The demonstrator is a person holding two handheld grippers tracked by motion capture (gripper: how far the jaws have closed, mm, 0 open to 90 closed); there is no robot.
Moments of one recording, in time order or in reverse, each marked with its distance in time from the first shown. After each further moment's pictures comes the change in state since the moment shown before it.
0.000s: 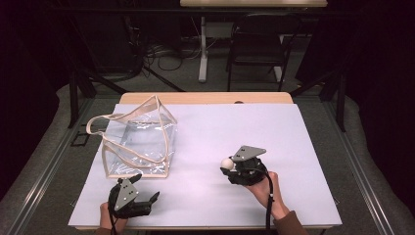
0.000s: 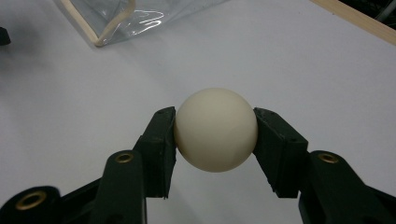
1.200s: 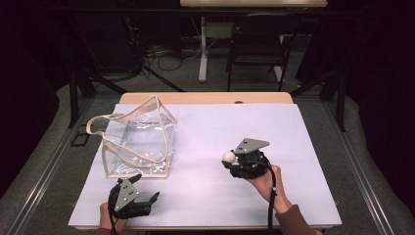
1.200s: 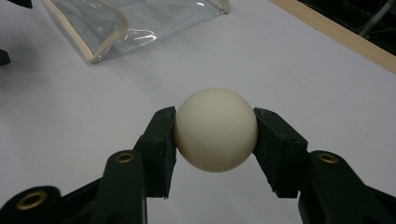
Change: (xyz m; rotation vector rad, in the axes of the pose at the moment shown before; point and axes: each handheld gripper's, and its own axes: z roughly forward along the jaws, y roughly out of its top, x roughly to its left) left arm -0.001 0.000 -0.001 -0.002 0.006 0.002; right arm -0.009 0.018 -0.012 -0.012 -0.015 -0.001
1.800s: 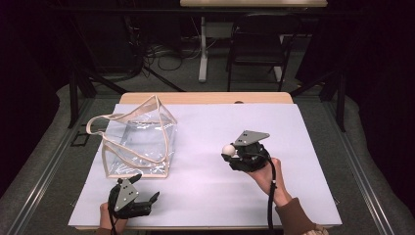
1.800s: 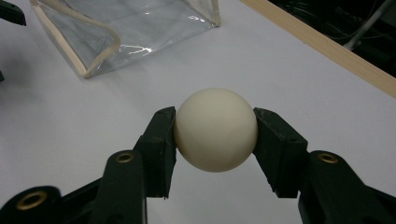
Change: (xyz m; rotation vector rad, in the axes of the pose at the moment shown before) left arm 0.000 0.000 0.000 -0.006 0.000 0.000; right arm -0.009 0.018 -0.003 -0.011 -0.013 -0.006
